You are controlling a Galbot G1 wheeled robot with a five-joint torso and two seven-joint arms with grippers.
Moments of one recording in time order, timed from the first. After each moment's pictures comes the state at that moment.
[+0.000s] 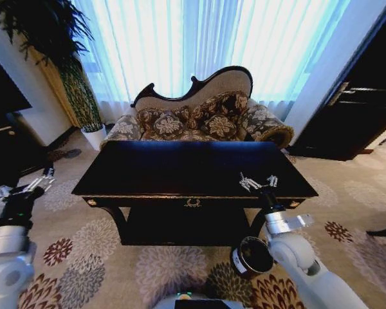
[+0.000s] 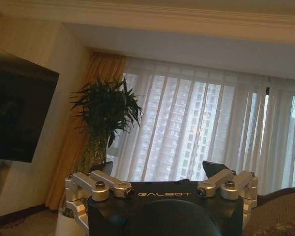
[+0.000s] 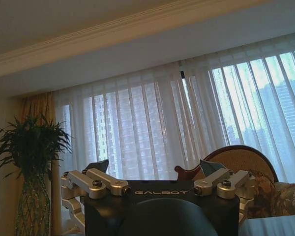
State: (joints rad) left arm 1.54 -1.25 -1.28 -2.29 -0.90 0.16 0.03; right arm -1.45 0.97 0.53 2.19 0.65 0.28 0.10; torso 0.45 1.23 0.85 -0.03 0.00
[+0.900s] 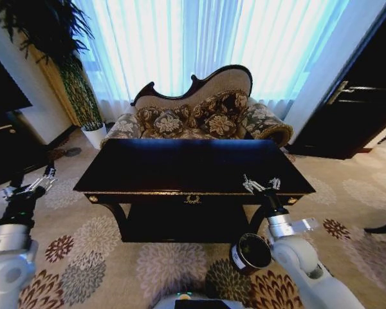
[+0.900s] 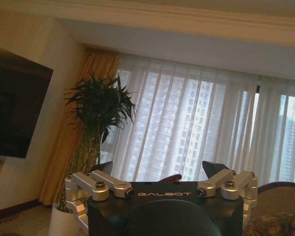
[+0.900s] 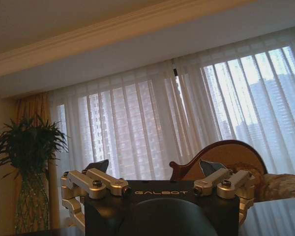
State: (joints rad) left arm 1.54 -1.26 -1.25 -2.31 -0.89 0.16 0.04; right arm -1.46 1.00 0.57 2.16 0.69 0.28 0.06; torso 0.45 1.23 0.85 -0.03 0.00
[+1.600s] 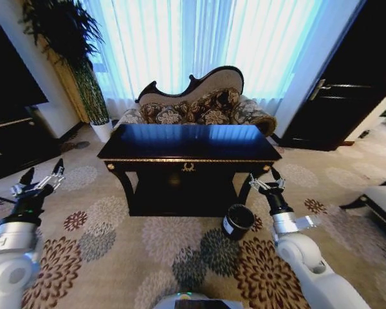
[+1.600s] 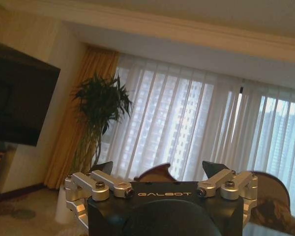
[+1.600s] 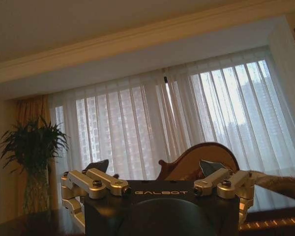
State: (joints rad) left arm 1.54 -1.26 -1.20 -2.34 -0.90 0.21 0.00; right arm -1.43 0.98 0.60 2.09 0.71 0.28 0.06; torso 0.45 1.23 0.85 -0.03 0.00
